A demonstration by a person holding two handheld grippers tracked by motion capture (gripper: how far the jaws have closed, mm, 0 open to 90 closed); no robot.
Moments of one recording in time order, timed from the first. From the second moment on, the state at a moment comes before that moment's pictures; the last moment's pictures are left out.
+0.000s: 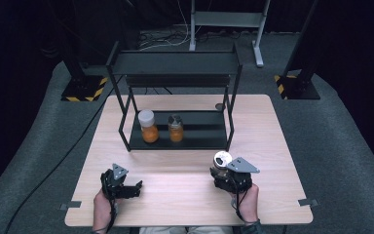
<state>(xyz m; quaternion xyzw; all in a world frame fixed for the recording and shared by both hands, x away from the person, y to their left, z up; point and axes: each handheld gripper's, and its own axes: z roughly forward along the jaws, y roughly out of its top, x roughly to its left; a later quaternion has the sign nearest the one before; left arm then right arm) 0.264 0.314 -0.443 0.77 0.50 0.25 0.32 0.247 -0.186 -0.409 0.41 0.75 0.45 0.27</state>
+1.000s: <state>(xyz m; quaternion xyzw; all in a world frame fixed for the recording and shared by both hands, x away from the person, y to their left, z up) 0.264 0.314 -0.443 0.77 0.49 0.25 0.32 0.266 -0.182 -0.406 0.41 0.75 0.44 0.26</state>
